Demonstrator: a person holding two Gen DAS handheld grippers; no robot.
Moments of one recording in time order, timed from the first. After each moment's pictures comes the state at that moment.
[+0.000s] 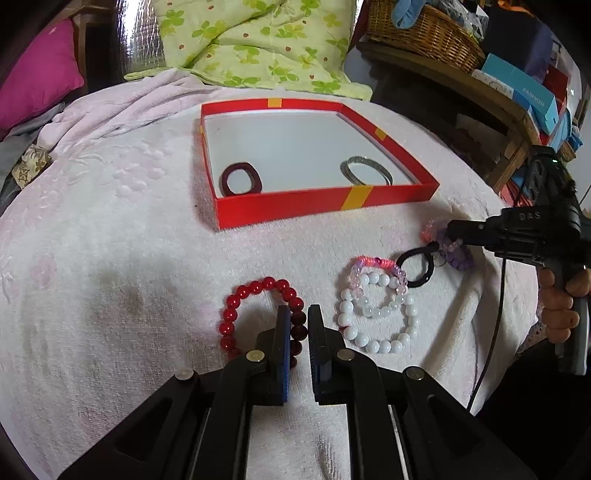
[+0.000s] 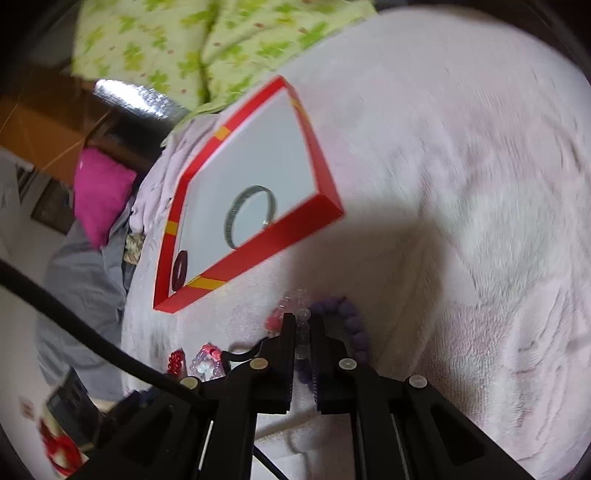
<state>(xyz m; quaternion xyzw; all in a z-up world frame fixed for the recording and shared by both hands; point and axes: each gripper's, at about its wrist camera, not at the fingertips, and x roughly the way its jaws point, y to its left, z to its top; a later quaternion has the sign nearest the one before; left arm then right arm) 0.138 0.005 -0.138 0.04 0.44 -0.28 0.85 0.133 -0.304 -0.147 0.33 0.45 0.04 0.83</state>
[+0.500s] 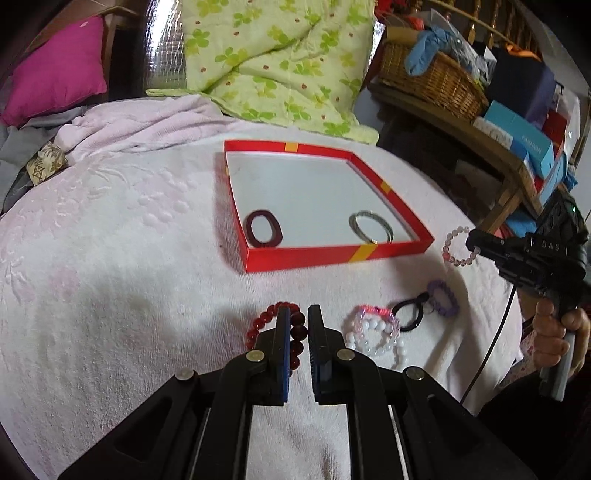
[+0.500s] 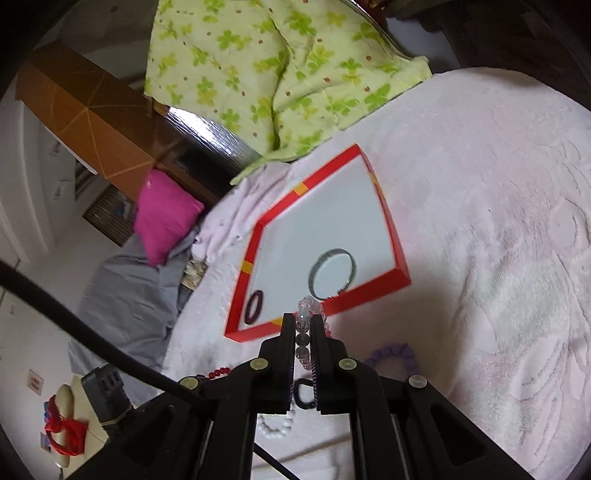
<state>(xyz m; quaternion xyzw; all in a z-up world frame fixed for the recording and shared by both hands) 0.147 0.032 -0.110 -0.02 0.39 -0.28 0.88 0.113 -0.306 -0.097 0.34 0.33 0.11 0.87</state>
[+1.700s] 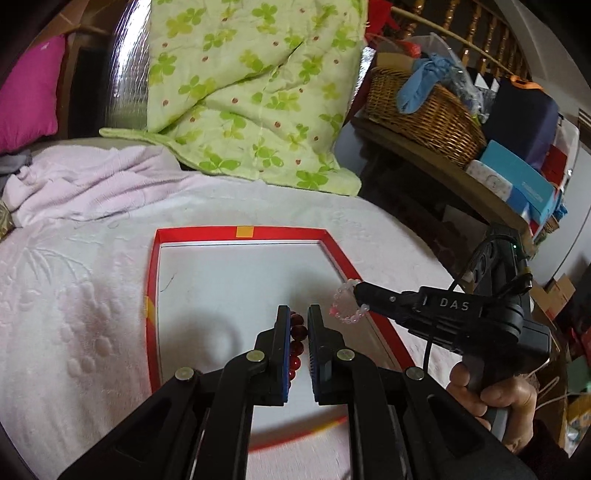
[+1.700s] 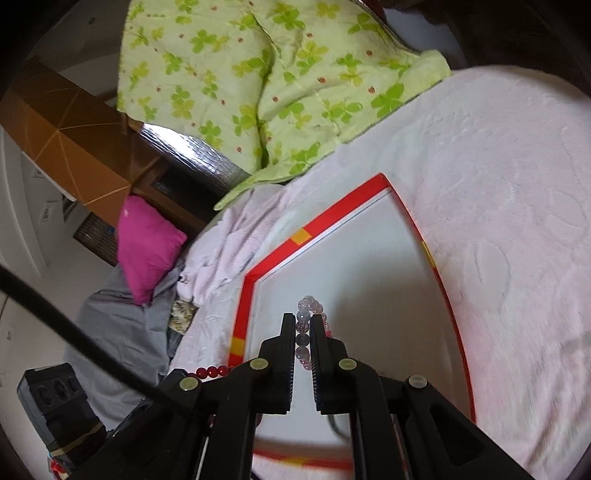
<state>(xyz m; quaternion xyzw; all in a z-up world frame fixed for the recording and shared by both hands) 0.269 -0.060 -0.064 -0.06 0.35 -0.31 0.88 0.264 -0.302 -0.099 0.36 0.34 0.09 0.87</state>
